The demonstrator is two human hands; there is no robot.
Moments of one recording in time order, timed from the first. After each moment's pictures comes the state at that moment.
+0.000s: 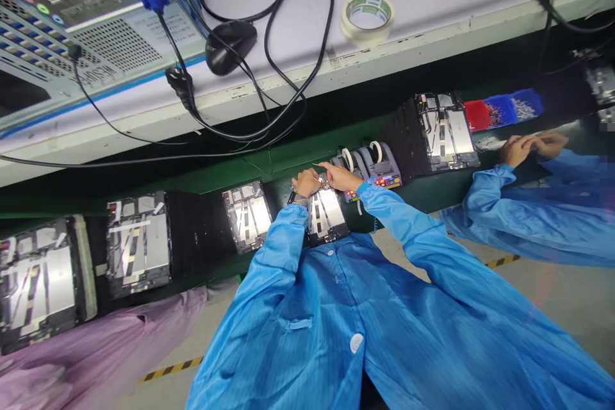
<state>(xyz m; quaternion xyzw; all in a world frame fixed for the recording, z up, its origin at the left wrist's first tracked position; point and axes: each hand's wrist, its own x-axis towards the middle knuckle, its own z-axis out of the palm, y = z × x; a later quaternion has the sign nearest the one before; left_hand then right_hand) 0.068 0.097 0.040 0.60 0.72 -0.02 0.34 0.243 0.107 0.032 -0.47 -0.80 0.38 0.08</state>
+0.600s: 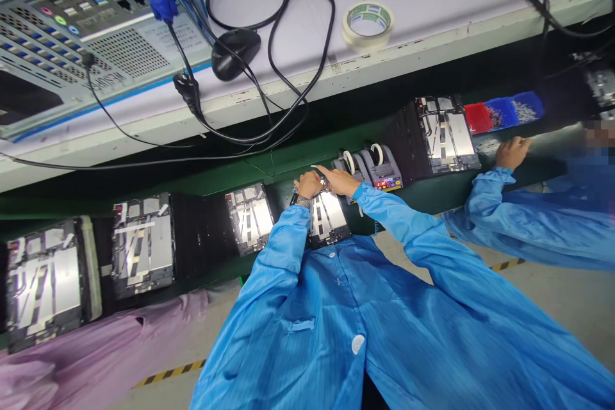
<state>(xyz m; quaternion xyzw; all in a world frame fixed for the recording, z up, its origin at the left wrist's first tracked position) 0.069 0.097 0.042 0.60 0.72 -0.01 0.34 0.230 0.103 0.040 -0.47 -0.83 0.29 0.01</state>
